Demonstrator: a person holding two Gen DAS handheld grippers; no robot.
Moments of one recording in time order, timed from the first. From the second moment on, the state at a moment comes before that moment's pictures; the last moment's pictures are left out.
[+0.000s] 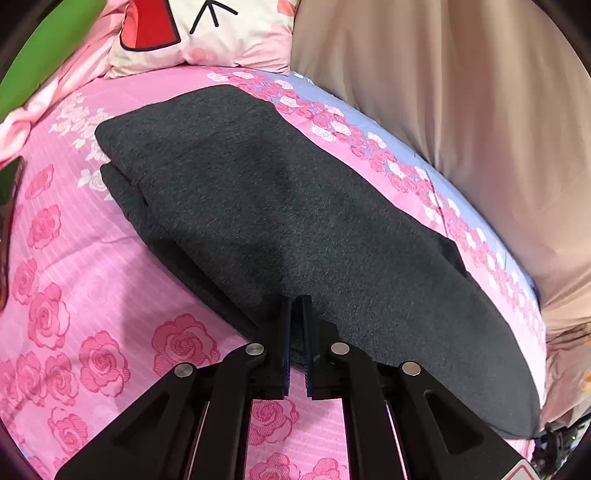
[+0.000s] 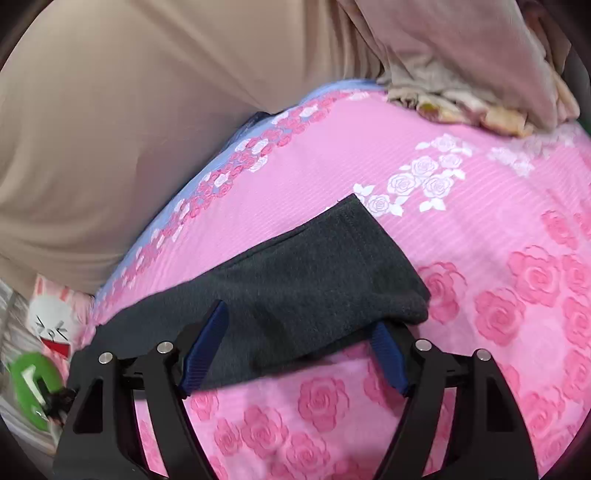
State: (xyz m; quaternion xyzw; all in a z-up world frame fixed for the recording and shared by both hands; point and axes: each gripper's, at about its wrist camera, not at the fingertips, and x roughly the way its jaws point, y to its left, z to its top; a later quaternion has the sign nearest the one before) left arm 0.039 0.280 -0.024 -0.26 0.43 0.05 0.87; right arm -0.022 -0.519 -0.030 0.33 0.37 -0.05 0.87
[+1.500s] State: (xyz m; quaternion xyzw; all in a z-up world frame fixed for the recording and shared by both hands) left arm 0.032 0.256 -0.022 -0.38 0.47 -0.12 0.79; right arm -0.037 -0.257 -0.002 0.06 0.33 0.09 0.94
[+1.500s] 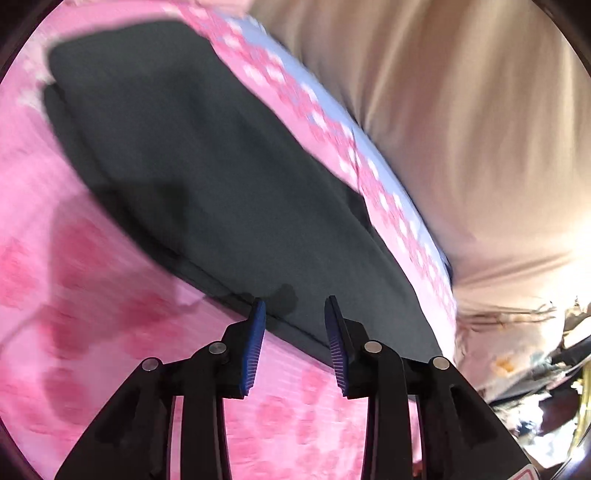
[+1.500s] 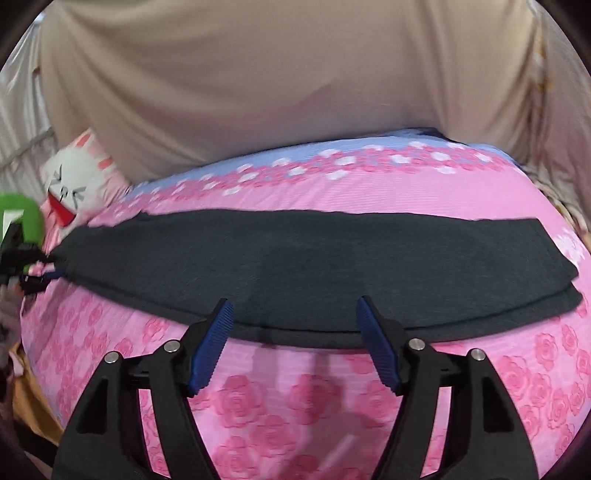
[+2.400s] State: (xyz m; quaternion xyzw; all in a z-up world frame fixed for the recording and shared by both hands) left arm 0.053 0.217 -0.034 -0.42 0.53 -0.11 0.73; right arm -0.043 -0.264 -0.002 0.10 0.33 0.08 0.94
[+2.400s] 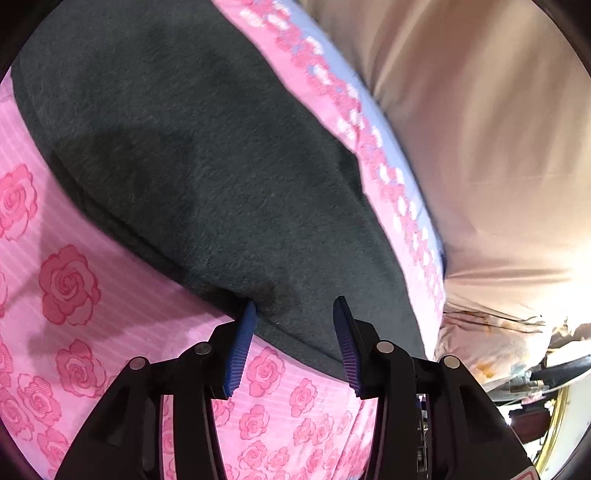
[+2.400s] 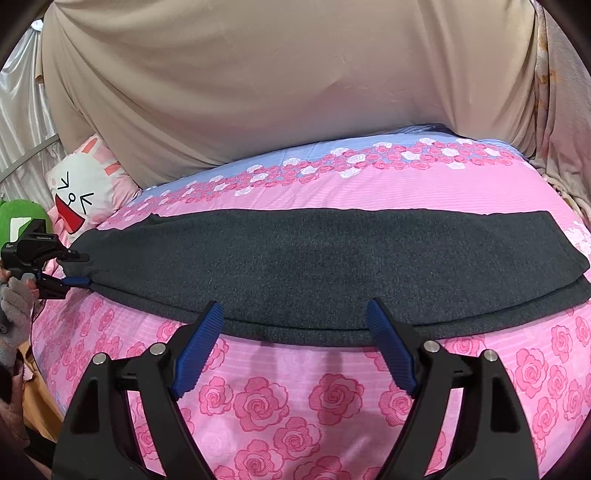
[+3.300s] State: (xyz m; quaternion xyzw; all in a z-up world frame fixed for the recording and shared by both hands) left arm 0.004 0.221 0.008 -0.34 0.45 -0.13 0.82; right arm 0.012 -0.165 0.046 0.03 0.33 0.21 0.92
